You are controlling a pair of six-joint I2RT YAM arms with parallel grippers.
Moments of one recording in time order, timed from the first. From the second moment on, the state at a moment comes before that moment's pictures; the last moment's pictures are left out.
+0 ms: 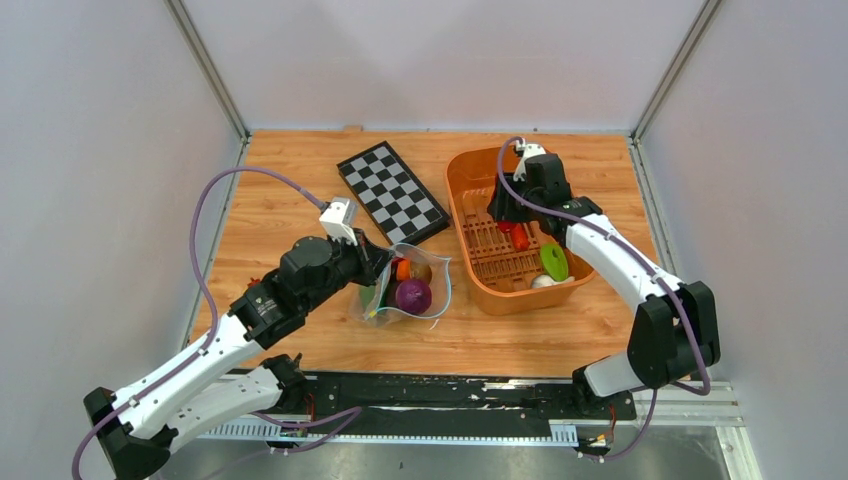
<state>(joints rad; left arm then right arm) -0.81 0.76 0.76 -0.27 -0.15 -0.55 0.37 1.46 1.13 -0.32 -0.06 0.27</state>
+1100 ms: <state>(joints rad) -0.81 0.56 0.58 -0.17 -0.09 -0.57 0.88 0.90 0.77 -0.15 -0.40 0.43</state>
